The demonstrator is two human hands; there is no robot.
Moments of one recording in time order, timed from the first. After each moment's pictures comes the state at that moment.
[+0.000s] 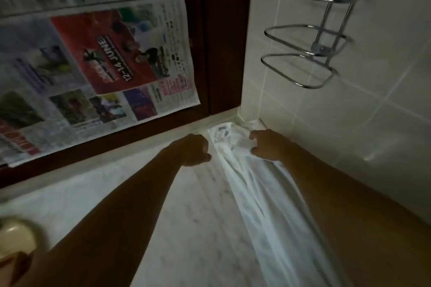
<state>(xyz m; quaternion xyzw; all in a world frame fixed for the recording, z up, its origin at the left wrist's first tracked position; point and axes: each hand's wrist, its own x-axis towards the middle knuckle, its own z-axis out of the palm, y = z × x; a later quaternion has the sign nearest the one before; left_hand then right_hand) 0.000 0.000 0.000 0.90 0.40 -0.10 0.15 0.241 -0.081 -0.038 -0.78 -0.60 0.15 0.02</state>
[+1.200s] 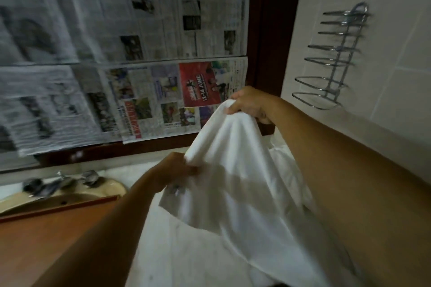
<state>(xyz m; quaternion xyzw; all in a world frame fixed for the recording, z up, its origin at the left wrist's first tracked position) -0.232 -0.175 0.066 0.69 0.54 0.21 0.44 0.005 -0.194 0.208 -0.63 -0.64 0.32 0.31</state>
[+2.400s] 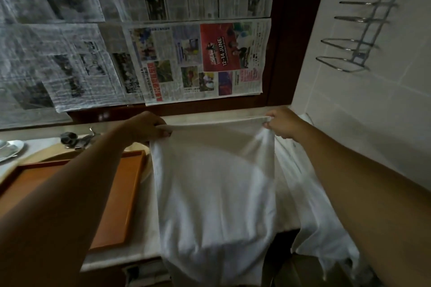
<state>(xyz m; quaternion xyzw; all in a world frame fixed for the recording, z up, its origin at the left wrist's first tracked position) -0.353 -0.201 0.075 0.74 0.59 0.13 0.30 0.022 -0.247 0.067 -0.71 -0.61 0.23 0.25</state>
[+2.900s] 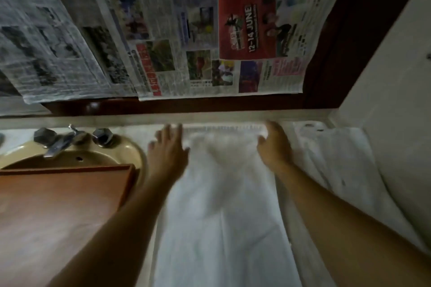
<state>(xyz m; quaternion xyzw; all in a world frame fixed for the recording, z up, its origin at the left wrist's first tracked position) -0.280 -0.055 -0.073 0.70 0.71 0.11 0.00 -0.014 -0.049 -0.062 -0.74 -0.58 0.17 0.29</state>
